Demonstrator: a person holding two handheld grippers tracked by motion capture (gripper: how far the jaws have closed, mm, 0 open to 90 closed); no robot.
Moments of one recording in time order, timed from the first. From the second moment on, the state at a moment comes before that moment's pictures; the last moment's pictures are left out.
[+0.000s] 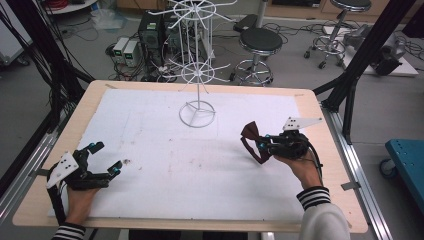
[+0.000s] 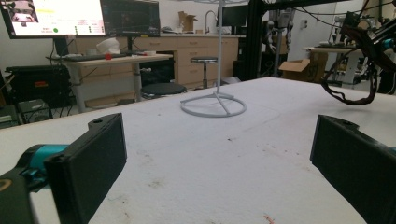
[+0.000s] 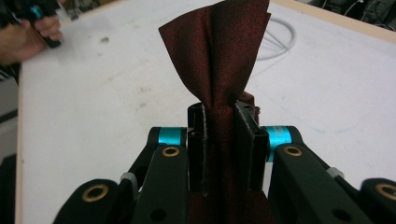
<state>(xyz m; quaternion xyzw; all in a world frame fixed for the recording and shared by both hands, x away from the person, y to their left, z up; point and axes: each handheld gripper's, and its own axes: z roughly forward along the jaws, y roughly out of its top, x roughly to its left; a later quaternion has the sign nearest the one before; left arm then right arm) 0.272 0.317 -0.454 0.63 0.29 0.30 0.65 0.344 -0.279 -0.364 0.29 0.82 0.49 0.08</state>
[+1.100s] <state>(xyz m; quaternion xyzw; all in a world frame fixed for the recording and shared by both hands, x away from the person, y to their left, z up) 0.273 0.317 -0.454 0.63 0.29 0.30 0.65 0.375 -0.249 -0.320 0.35 0.74 0.55 0.18</state>
